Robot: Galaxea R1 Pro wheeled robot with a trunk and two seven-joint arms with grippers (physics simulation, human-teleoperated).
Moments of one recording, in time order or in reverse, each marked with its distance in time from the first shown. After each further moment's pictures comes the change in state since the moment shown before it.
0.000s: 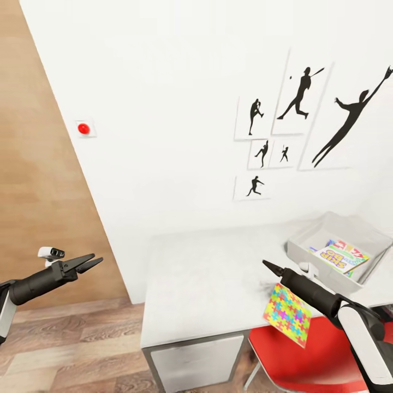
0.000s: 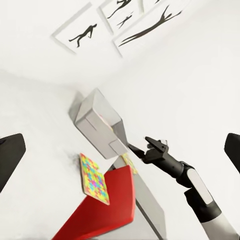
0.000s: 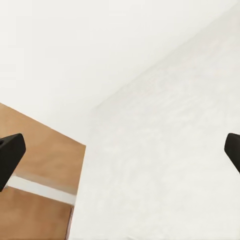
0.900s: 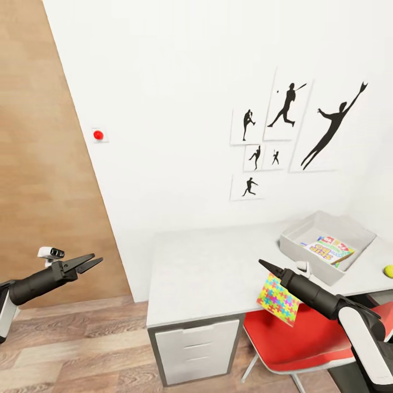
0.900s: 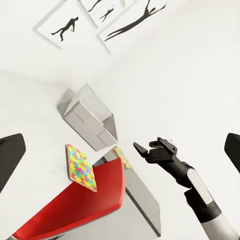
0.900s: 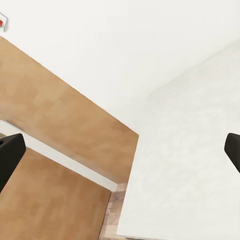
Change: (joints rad) left arm 0.000 0.000 0.001 0.000 -0.001 0.000 0.000; right arm 0.000 0.001 -0.007 0.006 -0.003 0.039 0.201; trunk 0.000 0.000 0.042
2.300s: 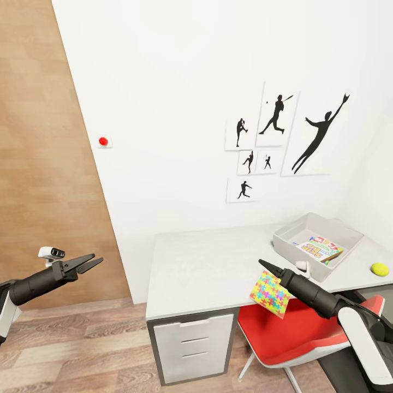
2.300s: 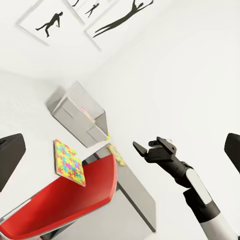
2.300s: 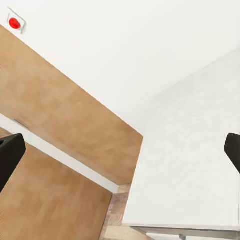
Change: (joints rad) left arm 0.000 0.000 -0.003 0.000 -0.002 0.007 0.000; right arm 0.000 0.002 0.001 0.005 0.001 -0.010 0.000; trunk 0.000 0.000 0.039
